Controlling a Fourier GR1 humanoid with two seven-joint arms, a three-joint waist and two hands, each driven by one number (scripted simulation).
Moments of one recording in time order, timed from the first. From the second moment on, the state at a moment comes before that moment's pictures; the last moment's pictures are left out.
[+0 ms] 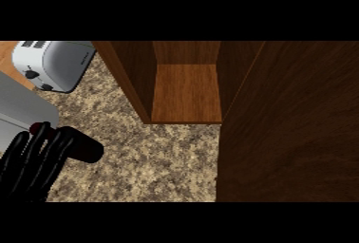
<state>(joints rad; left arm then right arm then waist) 0.26 0.10 -0.10 -2.33 0.40 -0.19 0.21 0.17 -0.14 0.09 -2.40 -0.20 0.15 0.29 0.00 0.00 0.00</state>
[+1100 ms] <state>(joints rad) 0.18 0.13 0.05 -2.37 0.42 -0.06 0.40 0.00 -0.14 0.10 -2.43 -0.17 0.06 0.50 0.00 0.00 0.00</state>
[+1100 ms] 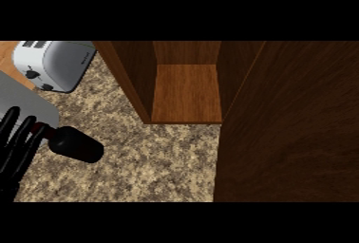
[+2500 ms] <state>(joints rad) 0.12 0.23 0.42 -2.05 0.68 -0.29 0.39 -0.05 -0.14 0.09 -2.48 -0.13 0.04 0.60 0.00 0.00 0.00</state>
